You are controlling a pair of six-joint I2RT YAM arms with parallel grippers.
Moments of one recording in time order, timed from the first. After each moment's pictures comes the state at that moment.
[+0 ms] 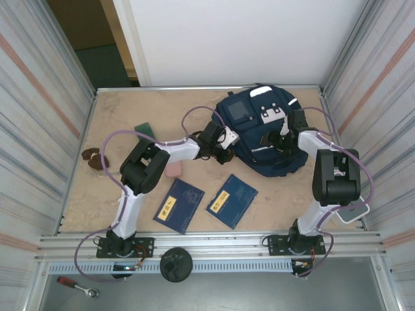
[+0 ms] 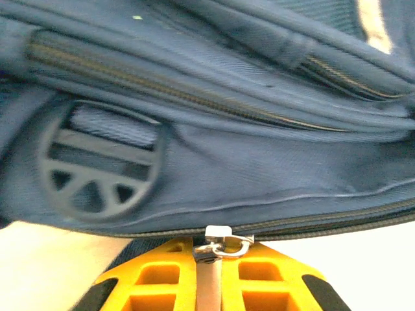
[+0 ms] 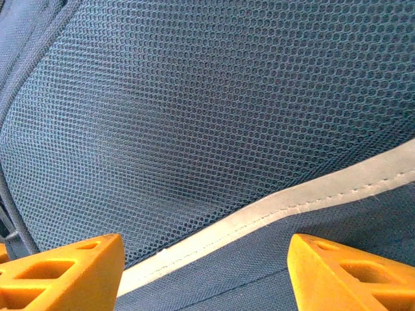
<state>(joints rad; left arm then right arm) -0.70 2.17 1.45 -0.14 0.32 0.04 0.00 1.72 1.06 -0.44 -0.29 0.39</state>
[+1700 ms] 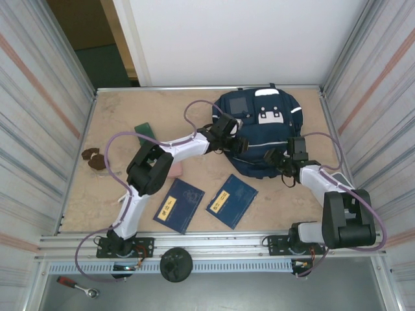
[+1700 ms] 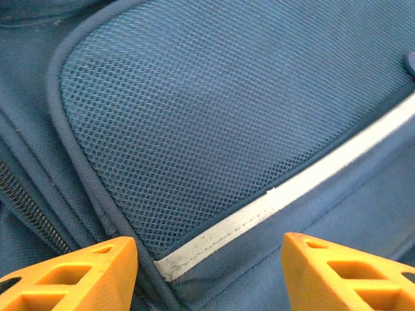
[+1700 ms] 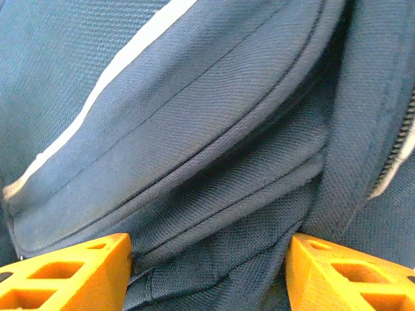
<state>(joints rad) -0.78 2.23 1.68 -0.27 0.13 -0.45 0.10 1.32 0.59 -0.17 -0.12 0.68</state>
